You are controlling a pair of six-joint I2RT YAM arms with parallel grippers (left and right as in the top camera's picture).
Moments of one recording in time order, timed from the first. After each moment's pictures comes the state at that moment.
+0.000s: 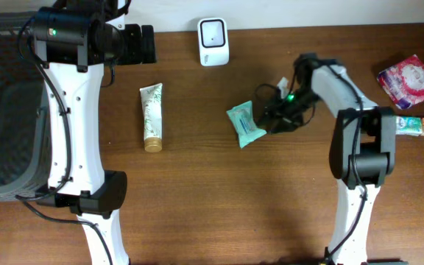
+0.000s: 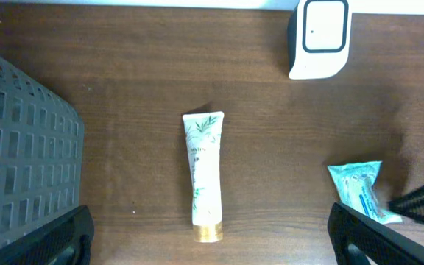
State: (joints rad) left arm -0.18 2.14 2.84 -1.69 -0.09 -0.19; right arm 0.04 2.31 1.81 -1.22 -0.60 0.16
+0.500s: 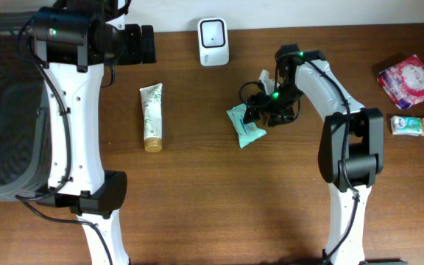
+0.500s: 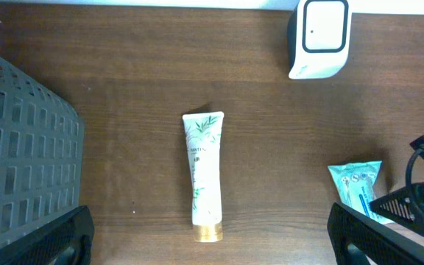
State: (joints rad) left arm -0.18 2.14 2.84 -1.69 -0.09 -0.19; right arm 0.14 2.31 1.86 -1.19 -0.49 -0.01
